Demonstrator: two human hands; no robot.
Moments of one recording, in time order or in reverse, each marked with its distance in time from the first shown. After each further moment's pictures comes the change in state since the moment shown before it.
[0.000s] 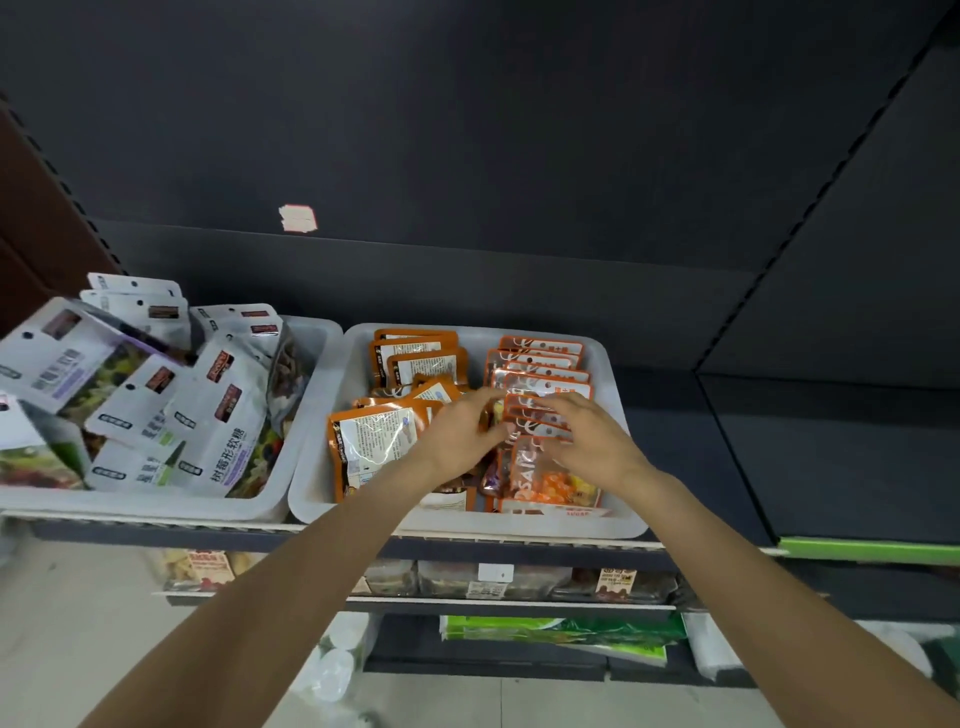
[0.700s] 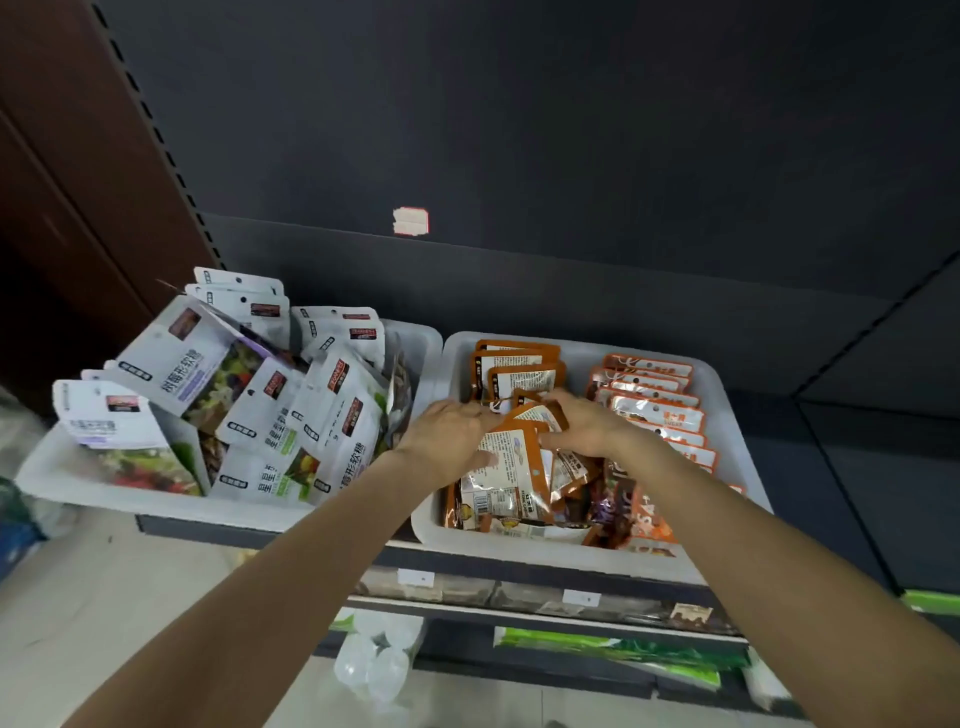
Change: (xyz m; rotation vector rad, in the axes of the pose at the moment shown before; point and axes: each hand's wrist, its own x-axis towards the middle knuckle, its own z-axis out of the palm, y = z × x) left_hand -0.020 -0.094 -0.106 0.704 -0.153 0.050; right_hand 0.096 -0.102 0.049 -0.111 -0.325 0.076
